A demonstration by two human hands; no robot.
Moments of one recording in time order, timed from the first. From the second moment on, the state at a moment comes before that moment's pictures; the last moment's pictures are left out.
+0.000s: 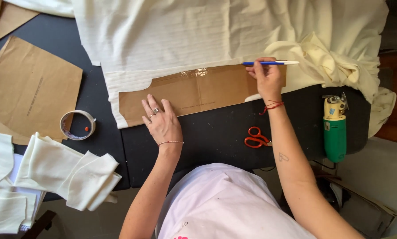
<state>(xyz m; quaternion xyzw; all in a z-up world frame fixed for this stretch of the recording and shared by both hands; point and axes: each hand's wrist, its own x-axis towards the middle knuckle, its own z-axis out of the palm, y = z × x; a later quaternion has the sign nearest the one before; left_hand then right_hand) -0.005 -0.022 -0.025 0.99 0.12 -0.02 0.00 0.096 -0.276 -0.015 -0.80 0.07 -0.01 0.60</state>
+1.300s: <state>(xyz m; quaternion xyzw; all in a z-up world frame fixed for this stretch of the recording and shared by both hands) 0.117 -0.247 -0.014 0.87 -0.41 -0.28 -0.04 0.010 -0.346 0.020 -0.93 0.07 -0.22 0.30</state>
